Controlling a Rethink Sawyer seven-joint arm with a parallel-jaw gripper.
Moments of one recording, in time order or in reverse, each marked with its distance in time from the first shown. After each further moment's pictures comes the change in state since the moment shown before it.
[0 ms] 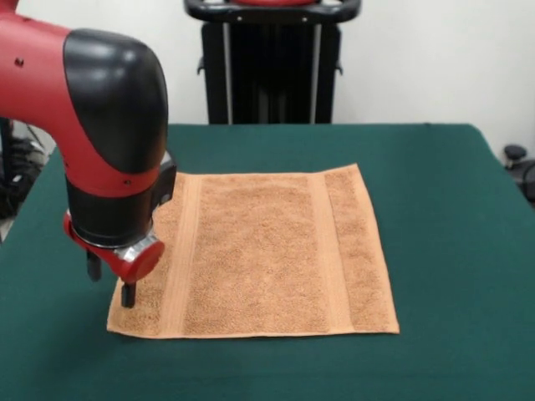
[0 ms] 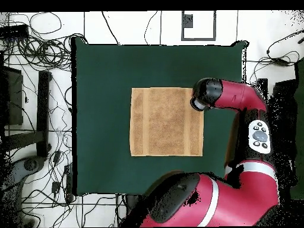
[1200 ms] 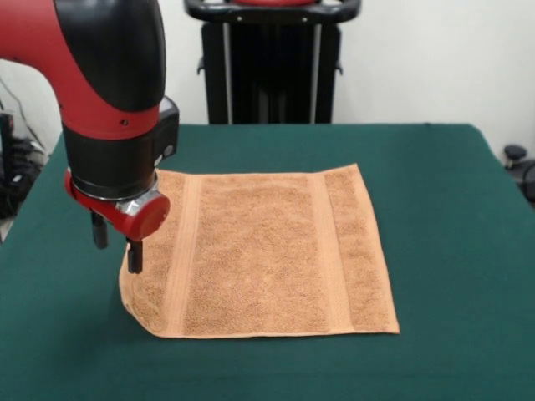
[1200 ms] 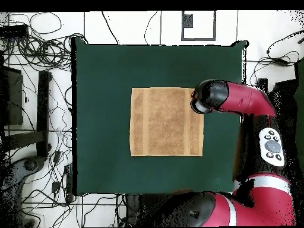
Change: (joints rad) arm -0.036 -0.142 0.062 0.136 0.000 -0.002 0.000
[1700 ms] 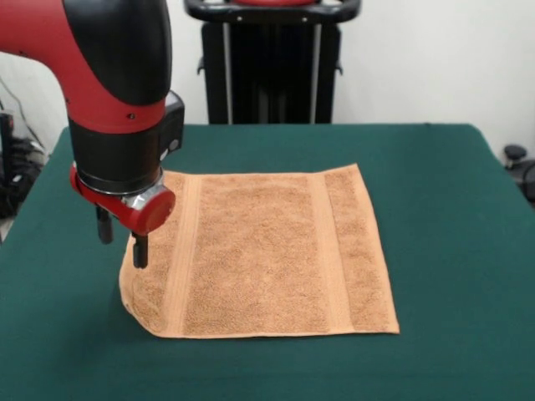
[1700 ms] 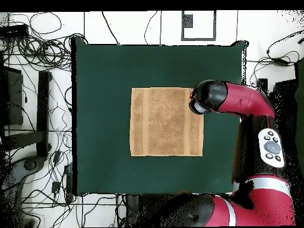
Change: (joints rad) arm 0.003 -0.020 0.002 0.027 0.000 0.000 0.000
